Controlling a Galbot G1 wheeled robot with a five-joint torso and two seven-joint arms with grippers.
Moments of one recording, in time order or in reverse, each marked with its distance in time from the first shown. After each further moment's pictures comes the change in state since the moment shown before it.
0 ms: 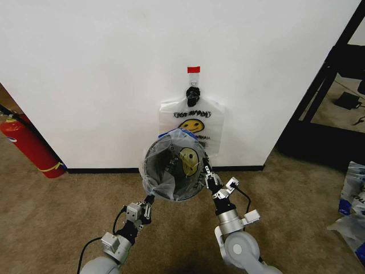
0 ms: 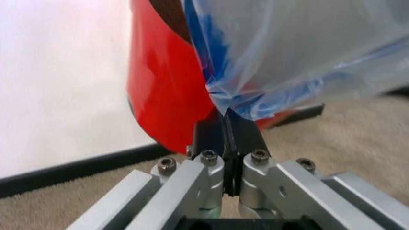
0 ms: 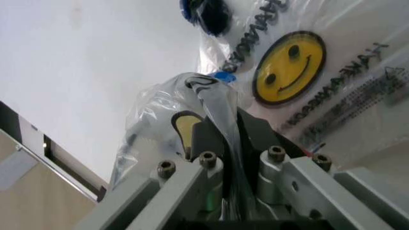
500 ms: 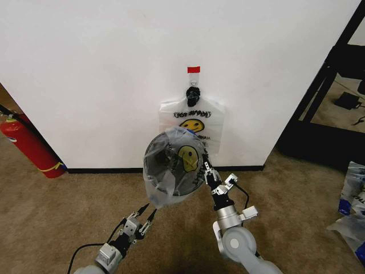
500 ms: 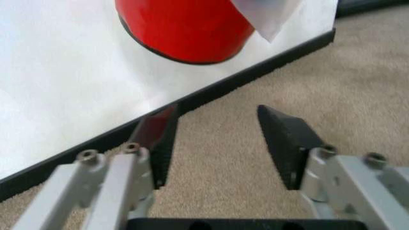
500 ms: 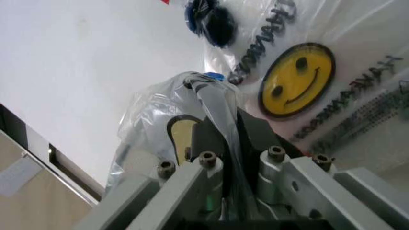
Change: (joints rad) left arm 0.013 0.033 -0.051 0.113 0.185 -0.040 0.062; right arm 0.027 0.035 0.016 -0.025 0.002 0.000 -0.022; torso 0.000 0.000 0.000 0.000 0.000
